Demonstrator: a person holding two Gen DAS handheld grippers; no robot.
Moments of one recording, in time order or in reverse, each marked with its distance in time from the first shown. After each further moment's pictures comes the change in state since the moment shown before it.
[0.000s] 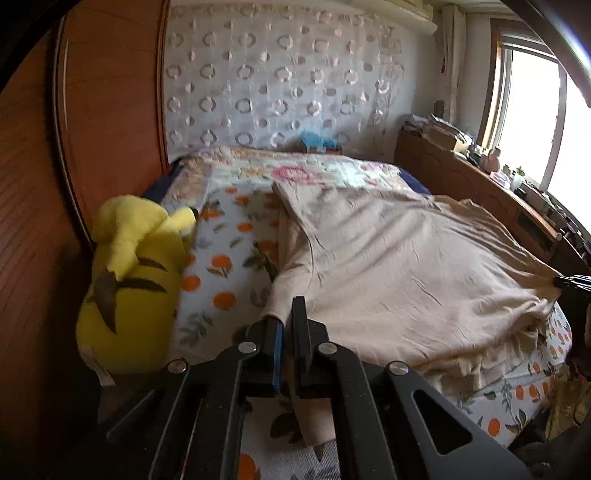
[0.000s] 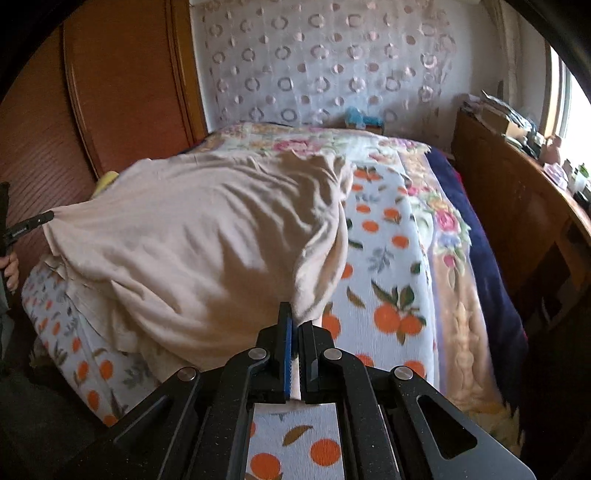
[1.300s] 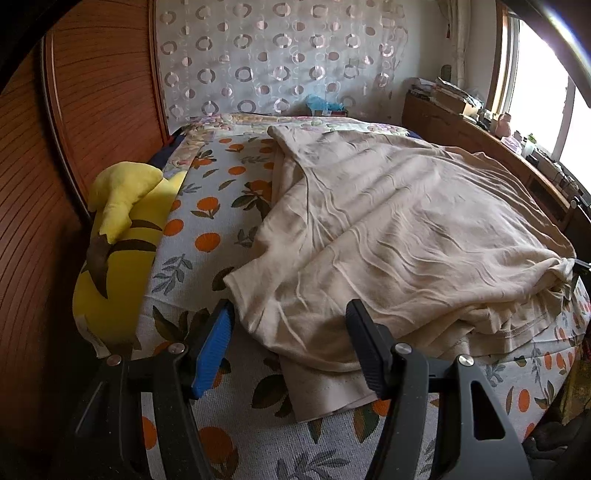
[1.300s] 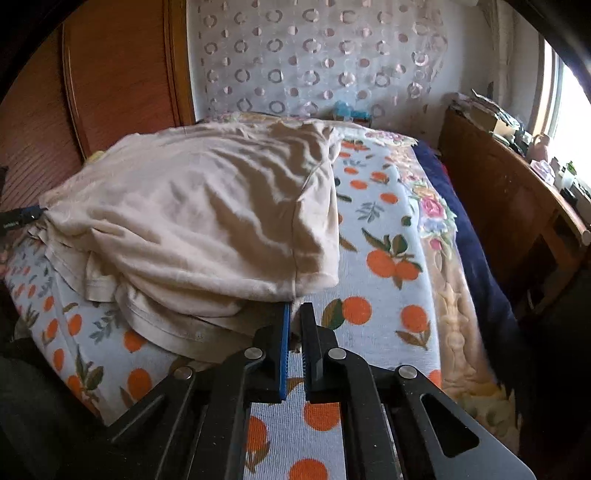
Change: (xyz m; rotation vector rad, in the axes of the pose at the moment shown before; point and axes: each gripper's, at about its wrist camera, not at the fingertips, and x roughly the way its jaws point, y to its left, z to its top) left arm 0.024 -0.012 -0.028 0.037 0.123 0.051; right arm -0.011 0.017 -0.038 -0.021 0.000 -0.071
